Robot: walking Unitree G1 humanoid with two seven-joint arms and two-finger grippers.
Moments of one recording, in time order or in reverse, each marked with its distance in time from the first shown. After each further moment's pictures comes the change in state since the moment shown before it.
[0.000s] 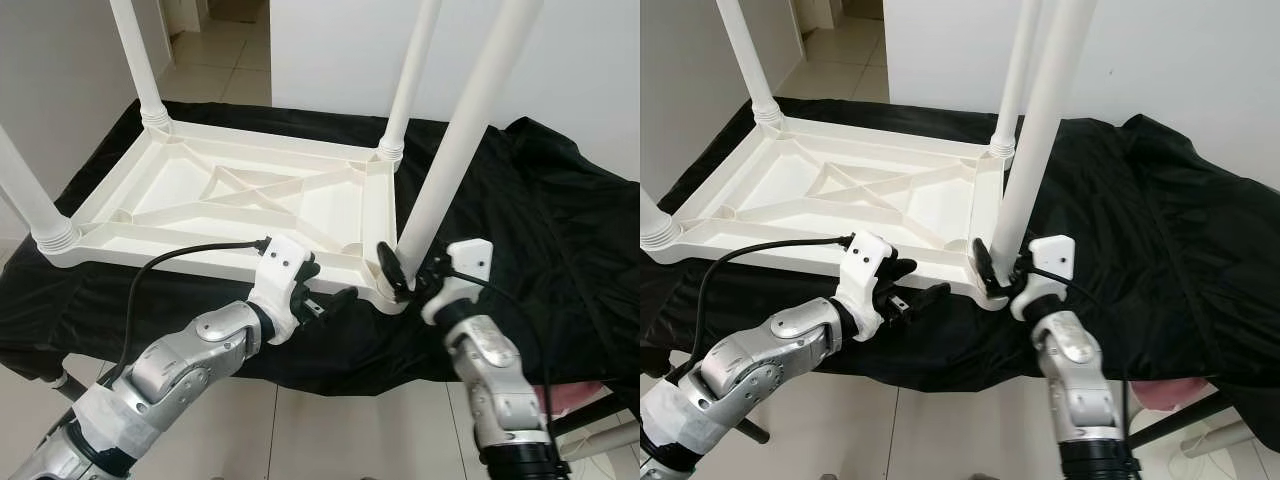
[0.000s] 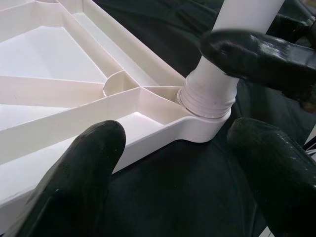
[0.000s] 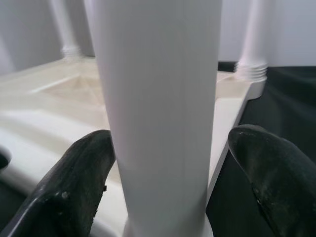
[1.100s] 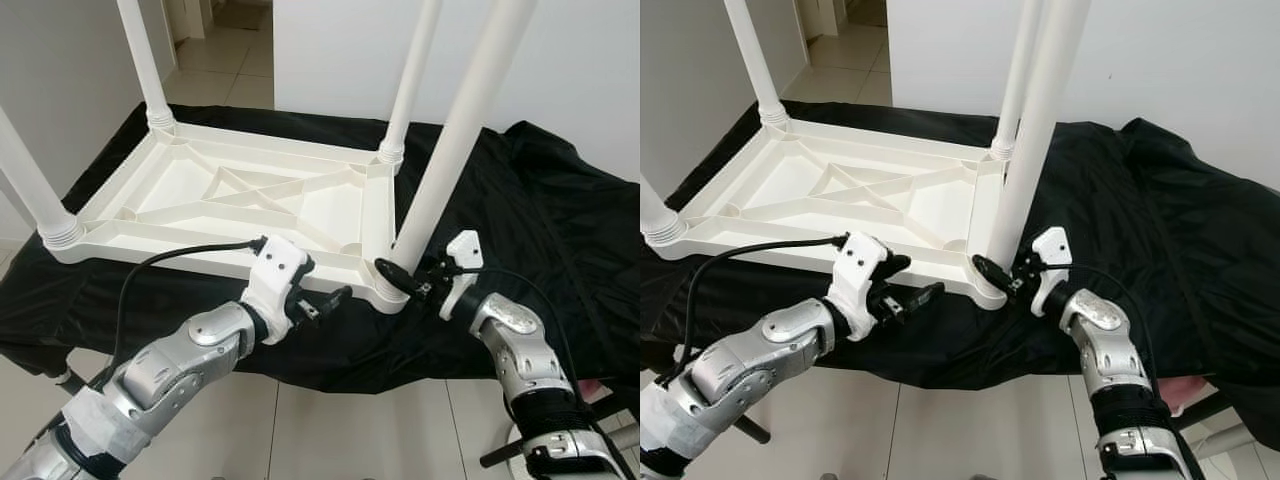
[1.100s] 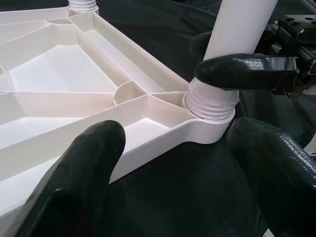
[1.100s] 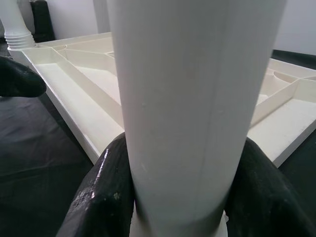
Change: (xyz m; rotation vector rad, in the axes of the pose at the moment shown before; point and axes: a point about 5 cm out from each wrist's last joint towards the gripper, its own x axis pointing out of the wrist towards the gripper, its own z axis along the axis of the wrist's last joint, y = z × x) left arm -0.006 0.001 0.002 0.079 -0.018 0.013; right arm 0.019 -0.023 -0.014 -0.071 0.091 0.335
